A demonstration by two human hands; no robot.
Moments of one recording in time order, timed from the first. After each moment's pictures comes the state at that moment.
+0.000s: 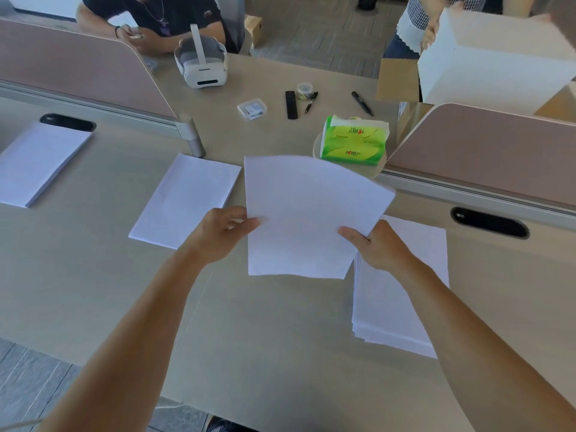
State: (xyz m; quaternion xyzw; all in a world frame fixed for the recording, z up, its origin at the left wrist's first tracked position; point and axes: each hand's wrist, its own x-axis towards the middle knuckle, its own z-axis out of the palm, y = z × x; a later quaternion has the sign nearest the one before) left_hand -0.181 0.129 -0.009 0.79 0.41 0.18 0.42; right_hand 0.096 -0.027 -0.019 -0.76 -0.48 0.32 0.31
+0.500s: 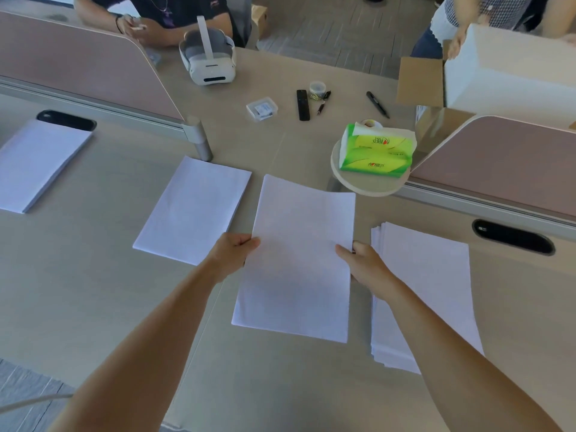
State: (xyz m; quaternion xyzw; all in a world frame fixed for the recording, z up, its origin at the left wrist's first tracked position) left_hand -0.186 0.182 -0.093 0.63 0.53 0.07 0.56; right_hand 0.068 0.023 -0.079 -0.78 -0.28 0.48 0.29
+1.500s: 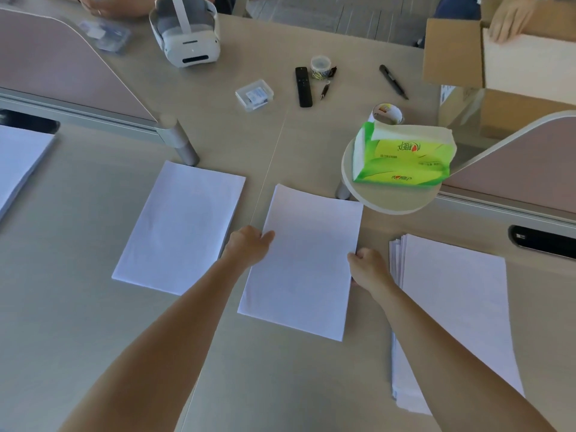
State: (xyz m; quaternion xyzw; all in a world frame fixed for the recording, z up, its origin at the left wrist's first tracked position) left_hand -0.102 0.260 -0.147 0.72 0.58 -0.12 0.35; right_hand 0.105 0.090 -0.172 -0.86 -0.18 0.43 0.23
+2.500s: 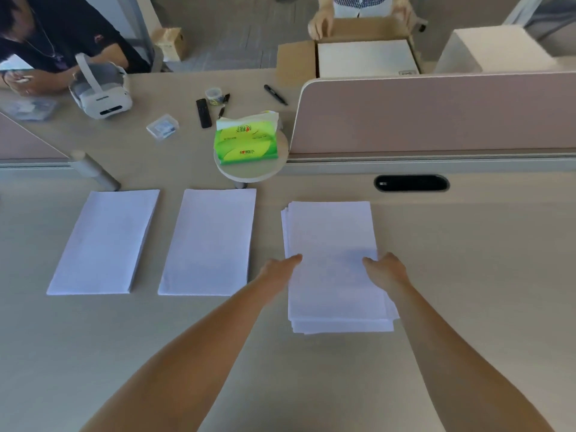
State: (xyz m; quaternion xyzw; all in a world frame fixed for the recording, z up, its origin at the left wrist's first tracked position) left_hand 0.042 -0.016 -0.095 0.54 0.60 -0.10 0.59; right_hand 0.215 -0.171 -0.112 -0.91 -0.06 0.35 0.21
